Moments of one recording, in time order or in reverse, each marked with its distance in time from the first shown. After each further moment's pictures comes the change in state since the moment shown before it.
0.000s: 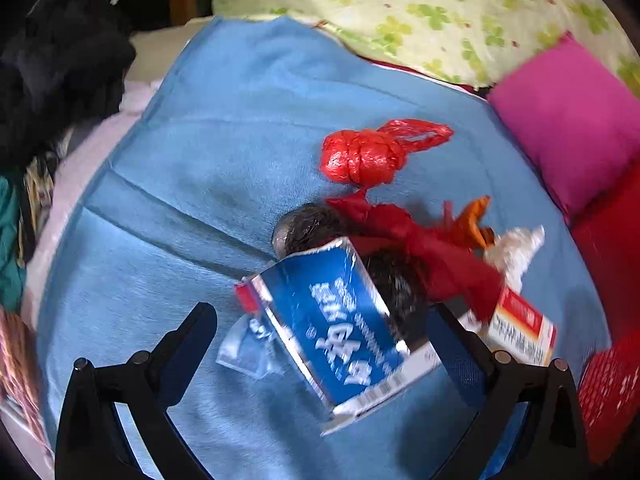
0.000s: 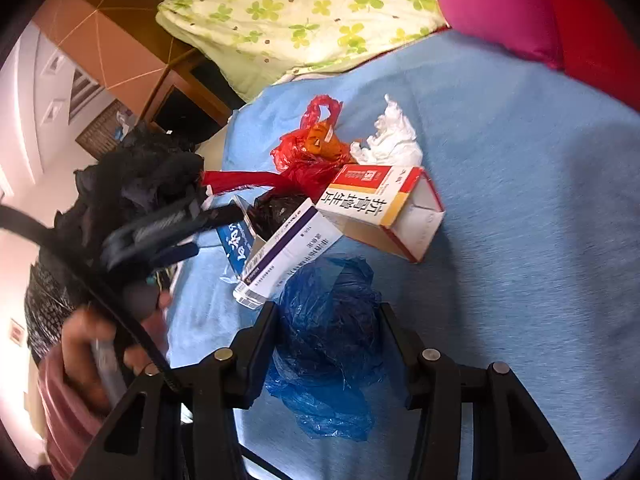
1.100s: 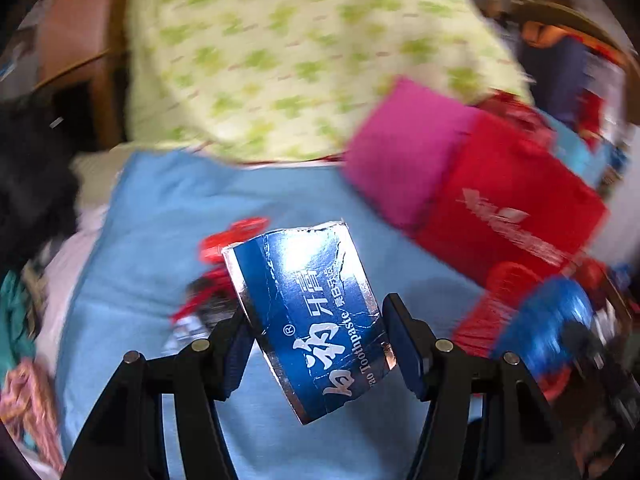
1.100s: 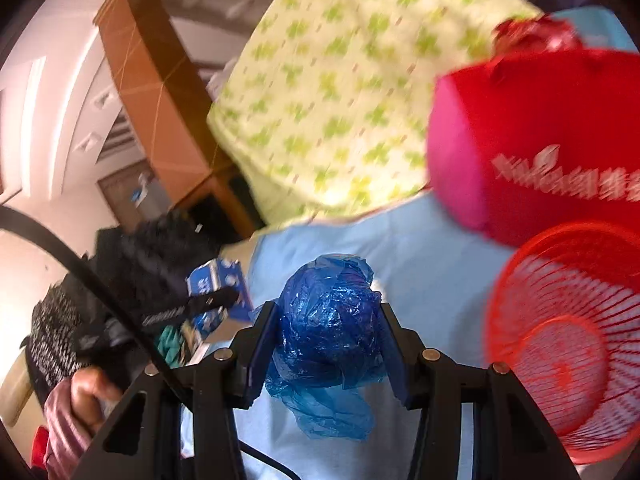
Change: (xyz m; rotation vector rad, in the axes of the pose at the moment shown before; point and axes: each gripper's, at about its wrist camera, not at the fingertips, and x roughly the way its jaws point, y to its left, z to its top) left arm -0.215 -0.099 -0.064 0.296 -0.311 -0.304; right arm -0.228 0.031 -0.013 -0.106 -0.491 -0.055
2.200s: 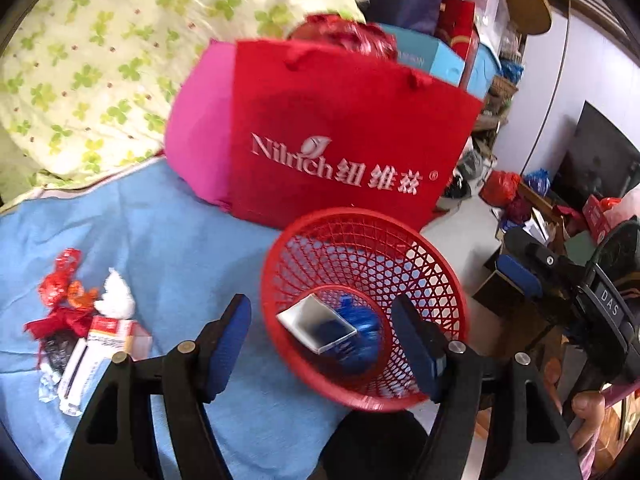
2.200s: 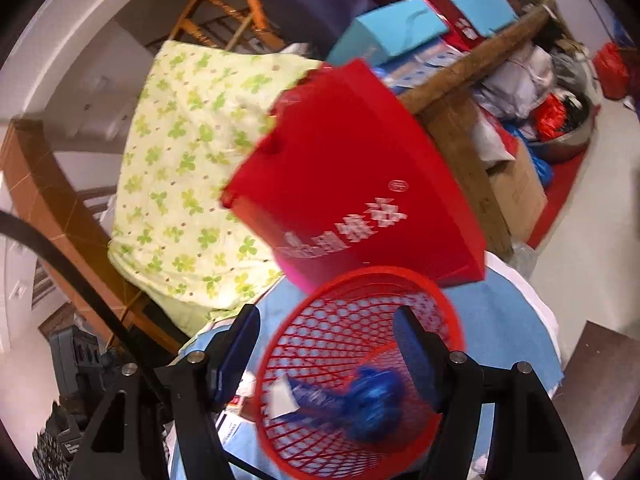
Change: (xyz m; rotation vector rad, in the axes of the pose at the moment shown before) left arm 0.045 -0.189 -0.026 0.275 0.113 -0.296; right arm -0.132 -0.172 0.009 0.365 -0.235 -0.258
